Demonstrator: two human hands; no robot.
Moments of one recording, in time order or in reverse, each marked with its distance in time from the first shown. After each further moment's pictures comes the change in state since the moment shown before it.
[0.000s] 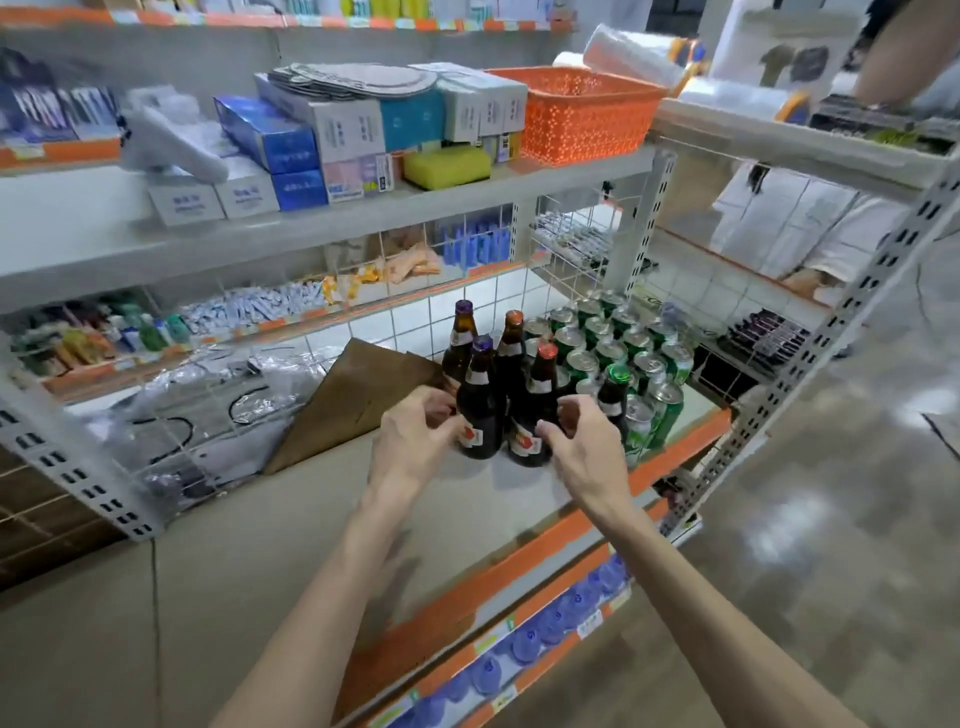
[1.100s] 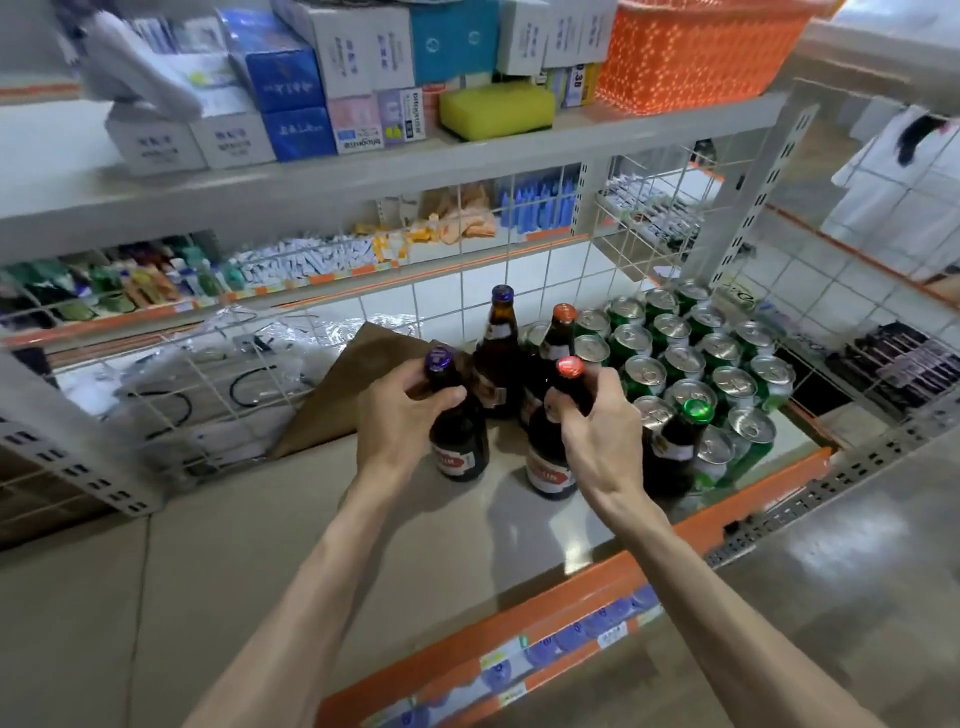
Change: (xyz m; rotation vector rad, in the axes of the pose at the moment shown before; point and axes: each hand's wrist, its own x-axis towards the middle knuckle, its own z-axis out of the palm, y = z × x) left_hand 0.065 -0.038 0.018 -0.300 0.205 -0.078; right_hand 0.074 0.000 0.040 0.180 -0.019 -0.090
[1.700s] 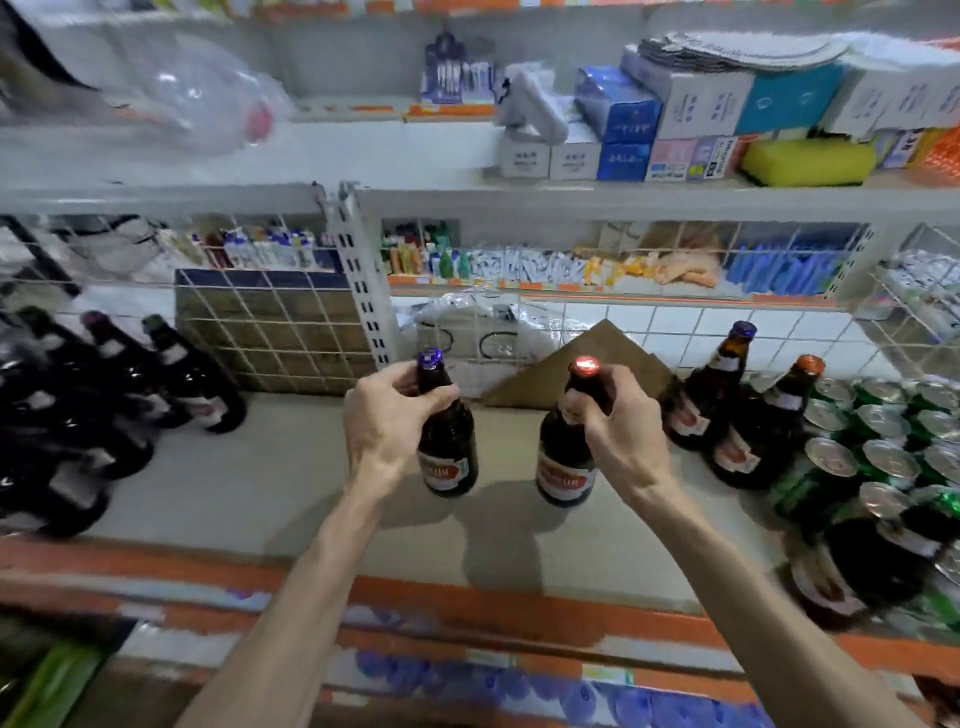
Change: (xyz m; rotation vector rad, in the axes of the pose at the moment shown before) left_hand -0.118 0.010 -0.194 0.247 0.611 -0.205; right_hand -0.071 -0.106 0.090 0.110 -0.510 -0.236
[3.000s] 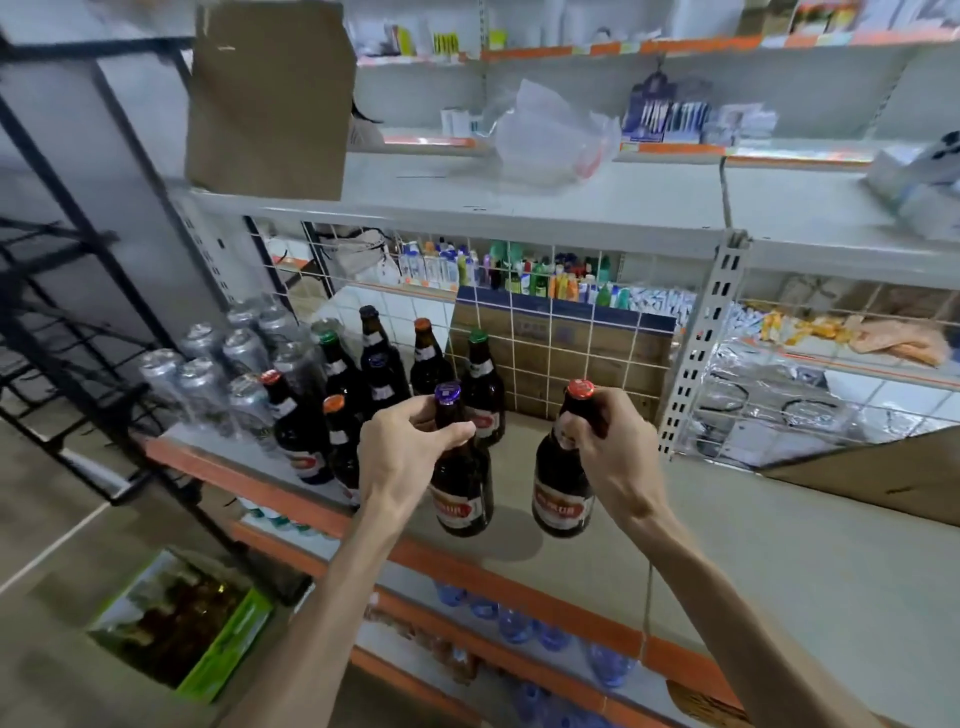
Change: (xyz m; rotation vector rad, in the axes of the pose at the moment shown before) left_hand 0.069 -0.138 -0.325 0.126 0.184 -0.059; right_hand -0.063 -0.198 0.313 0.157 -0.236 -0.177
